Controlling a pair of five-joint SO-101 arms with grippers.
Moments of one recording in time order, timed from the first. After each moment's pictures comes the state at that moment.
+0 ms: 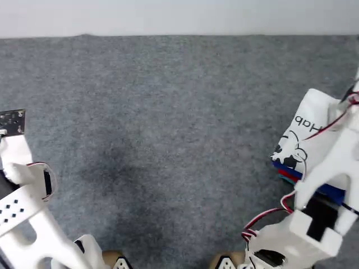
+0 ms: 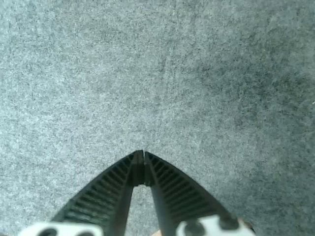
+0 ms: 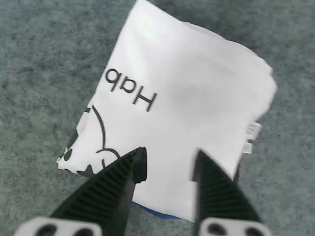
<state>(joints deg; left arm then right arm) -40.0 -43.0 31.5 98.2 -15.1 28.4 6.9 -31.3 98.5 26.9</state>
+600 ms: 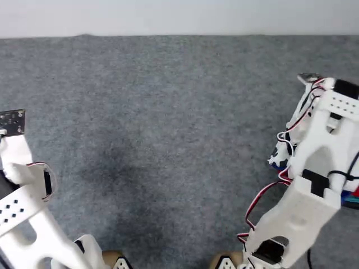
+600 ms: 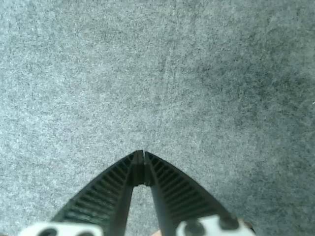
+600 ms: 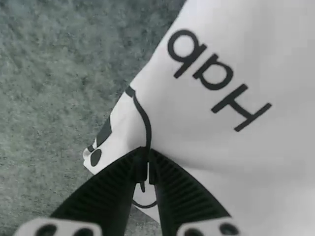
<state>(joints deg) -40.0 -43.0 31.5 98.2 -15.1 22.2 26.1 -25.0 100.7 26.5</state>
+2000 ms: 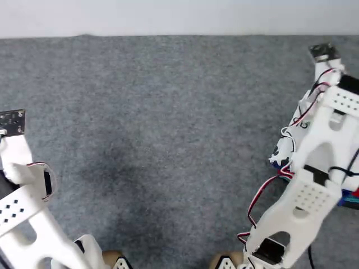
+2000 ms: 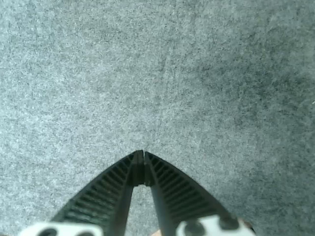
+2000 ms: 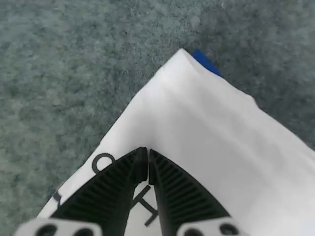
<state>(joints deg) -40.1 -43.0 31.5 98.2 -15.2 23.1 35.9 -37.7 80.8 33.0</state>
